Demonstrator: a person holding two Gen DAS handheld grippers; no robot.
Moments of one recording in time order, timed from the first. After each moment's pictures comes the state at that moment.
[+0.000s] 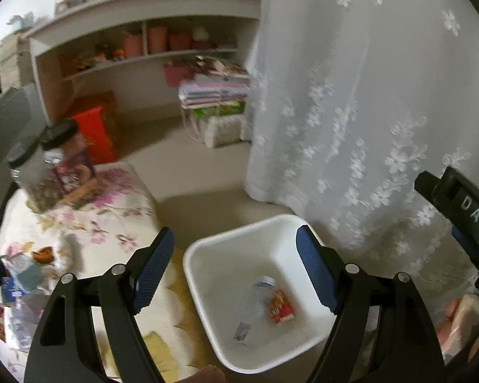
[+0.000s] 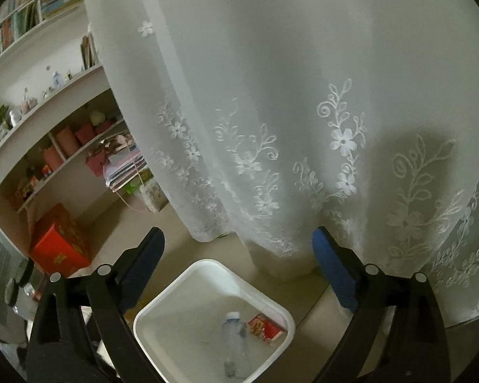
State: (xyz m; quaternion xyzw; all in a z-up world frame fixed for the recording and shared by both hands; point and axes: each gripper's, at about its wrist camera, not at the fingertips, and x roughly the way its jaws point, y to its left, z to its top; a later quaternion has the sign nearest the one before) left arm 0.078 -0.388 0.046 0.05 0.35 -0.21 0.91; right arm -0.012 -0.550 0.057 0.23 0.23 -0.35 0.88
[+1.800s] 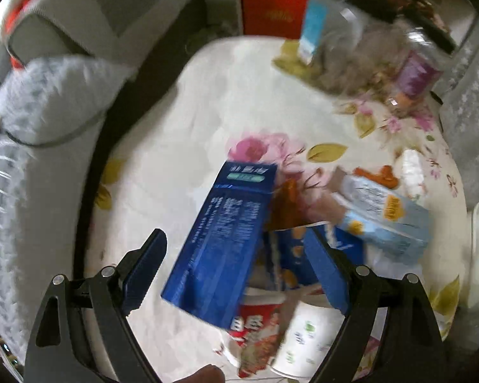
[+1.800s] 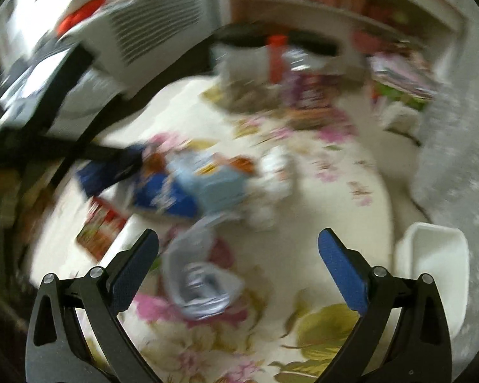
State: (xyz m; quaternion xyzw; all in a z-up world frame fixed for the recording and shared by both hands) left arm 0.213 0.052 -0.048 0.01 0.60 0.04 0.80; right arm 0.104 -0.151 -0.011 -0.06 0.49 0.14 0.86
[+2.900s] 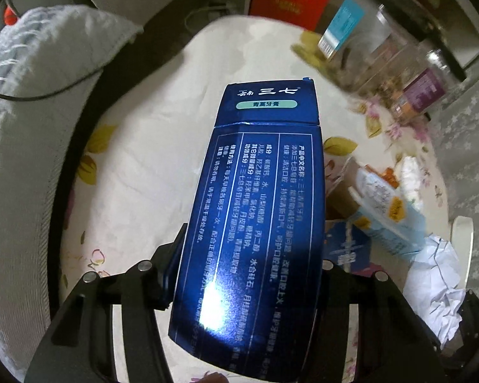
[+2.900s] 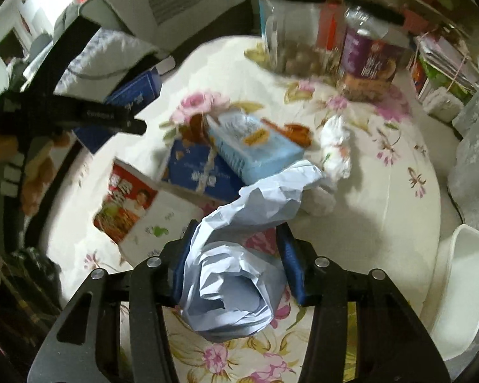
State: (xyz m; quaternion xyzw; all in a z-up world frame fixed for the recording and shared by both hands) left arm 0.190 0.091 -0.041 -0.07 0.61 0.02 0.79; right arm 0.115 -0.132 -0.026 -0.03 0.52 0.18 0.83
